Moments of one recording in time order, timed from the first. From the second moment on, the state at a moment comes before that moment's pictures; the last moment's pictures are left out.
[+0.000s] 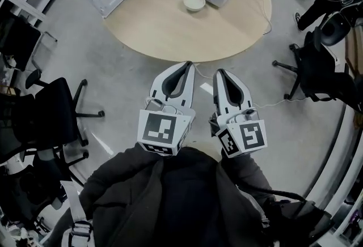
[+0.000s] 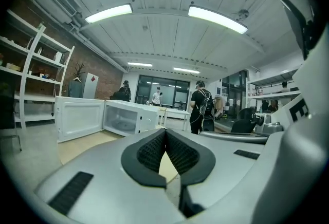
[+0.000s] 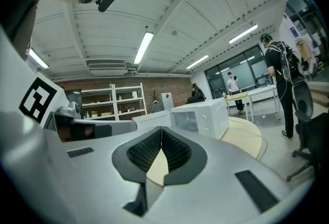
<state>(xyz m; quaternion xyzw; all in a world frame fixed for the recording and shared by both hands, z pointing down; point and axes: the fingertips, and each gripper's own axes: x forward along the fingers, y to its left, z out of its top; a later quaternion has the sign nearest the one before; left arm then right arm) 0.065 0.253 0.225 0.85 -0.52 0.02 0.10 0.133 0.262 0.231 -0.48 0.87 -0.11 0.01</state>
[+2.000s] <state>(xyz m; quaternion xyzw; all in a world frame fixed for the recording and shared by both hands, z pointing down) 0.054 -0.049 0.249 0.79 -0.60 0.10 0.10 0.112 -0.059 0.269 -0.40 0.91 -0.15 0.02</state>
